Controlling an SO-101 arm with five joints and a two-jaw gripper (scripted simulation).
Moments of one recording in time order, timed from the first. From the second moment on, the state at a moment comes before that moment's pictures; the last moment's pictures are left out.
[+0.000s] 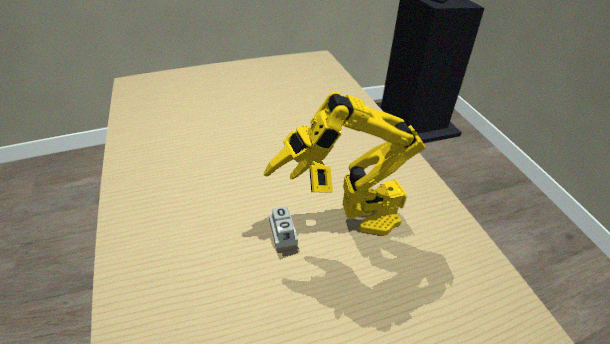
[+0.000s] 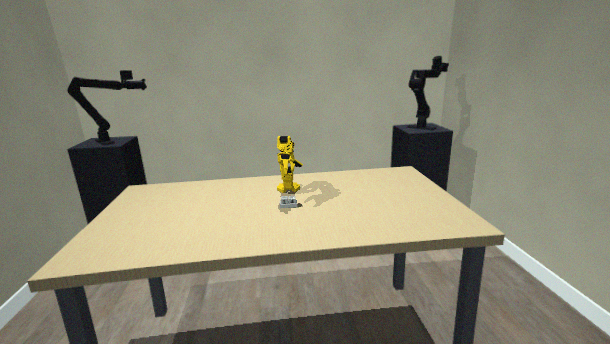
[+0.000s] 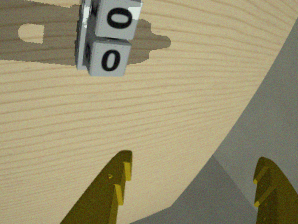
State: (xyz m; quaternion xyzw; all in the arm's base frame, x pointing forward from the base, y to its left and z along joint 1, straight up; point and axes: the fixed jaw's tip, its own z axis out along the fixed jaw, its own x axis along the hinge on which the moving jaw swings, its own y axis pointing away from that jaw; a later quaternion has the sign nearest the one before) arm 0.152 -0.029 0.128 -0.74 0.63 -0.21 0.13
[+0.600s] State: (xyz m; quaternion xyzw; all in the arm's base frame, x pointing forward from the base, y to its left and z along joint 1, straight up) arm 0.153 -0.030 0.128 -0.67 0.71 -0.20 0.14
